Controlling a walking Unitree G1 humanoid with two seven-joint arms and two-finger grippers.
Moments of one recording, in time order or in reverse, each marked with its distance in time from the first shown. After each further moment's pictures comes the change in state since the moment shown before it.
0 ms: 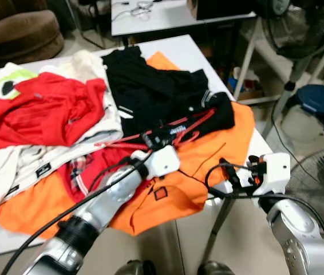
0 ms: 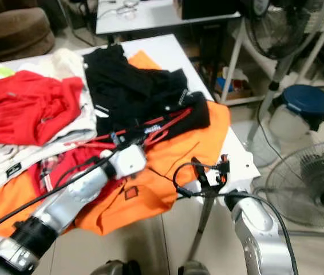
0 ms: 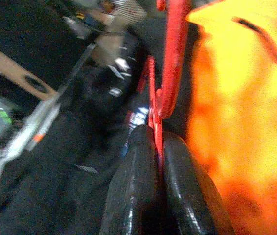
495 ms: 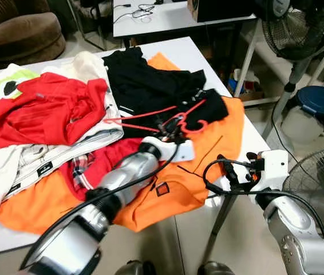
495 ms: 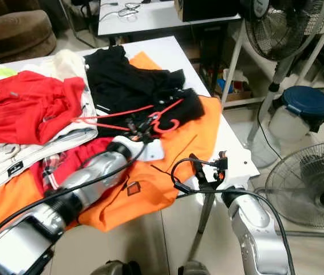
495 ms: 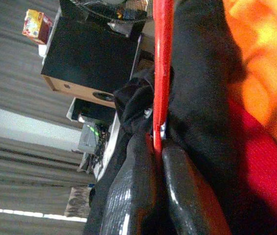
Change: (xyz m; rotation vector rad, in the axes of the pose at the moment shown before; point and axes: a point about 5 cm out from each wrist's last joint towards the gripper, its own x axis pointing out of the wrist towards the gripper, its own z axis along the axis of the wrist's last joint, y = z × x) left arm 0.050 0.016 -0.006 0.477 0.155 0.226; right arm 0.006 0.003 0.004 0.014 -0.020 -0.002
